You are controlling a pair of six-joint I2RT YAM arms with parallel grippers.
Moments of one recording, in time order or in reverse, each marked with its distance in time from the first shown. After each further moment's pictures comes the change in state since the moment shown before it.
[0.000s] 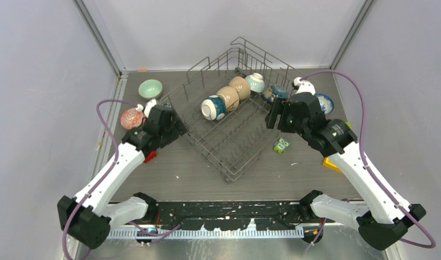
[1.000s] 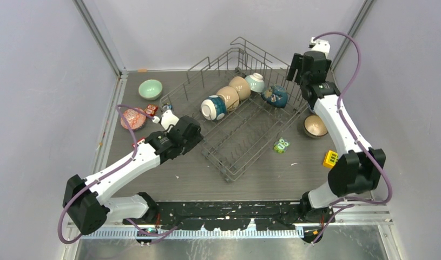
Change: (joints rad) left arm -0.329 0.048 -0.072 0.018 -0.219 -0.454; right arm -0.430 0.463 0.178 0.529 0.145 -0.377
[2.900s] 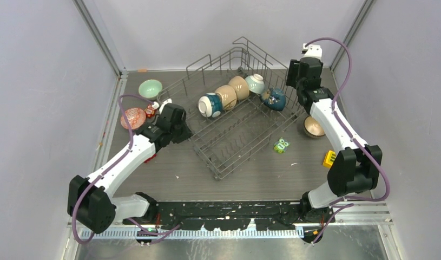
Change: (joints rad) left arm 0.248 0.040 0.008 0.090 0.289 0.428; right arm -0.013 0.051 -0.074 0.151 -0.035 -0.113
